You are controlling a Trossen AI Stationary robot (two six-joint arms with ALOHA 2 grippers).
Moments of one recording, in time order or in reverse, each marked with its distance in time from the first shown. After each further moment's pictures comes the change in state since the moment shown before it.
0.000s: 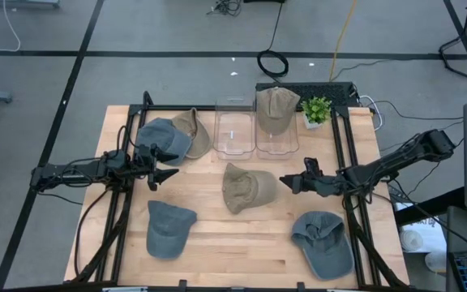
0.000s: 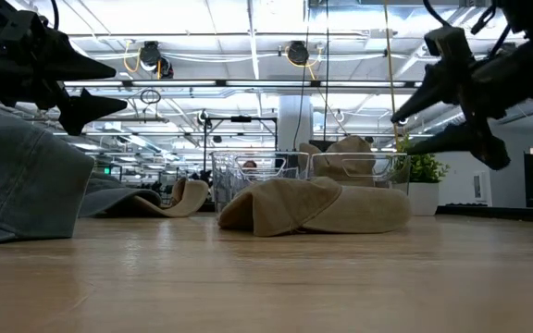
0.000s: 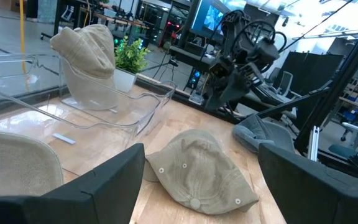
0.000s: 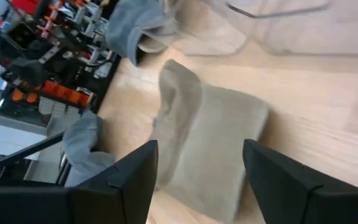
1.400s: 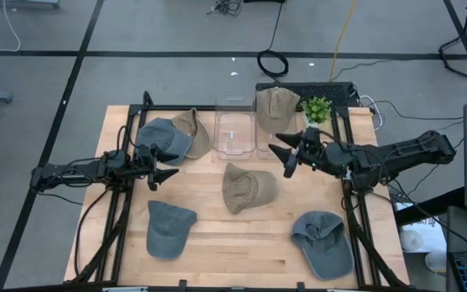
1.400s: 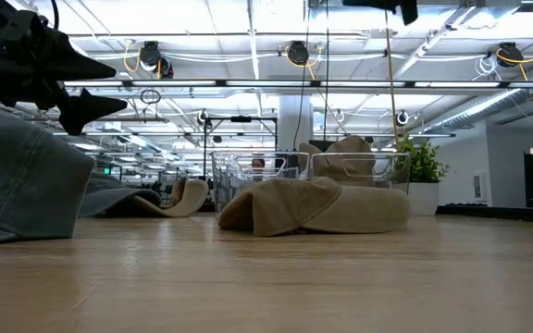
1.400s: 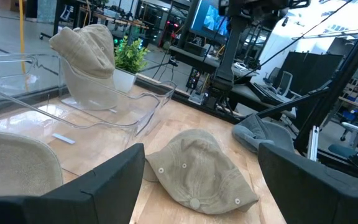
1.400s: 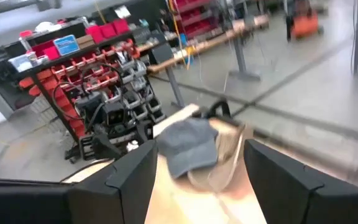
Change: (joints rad) left arm 0.000 0.000 0.000 0.000 0.002 0.000; right arm -0.135 0.075 0.618 -0.126 0.081 -0.879
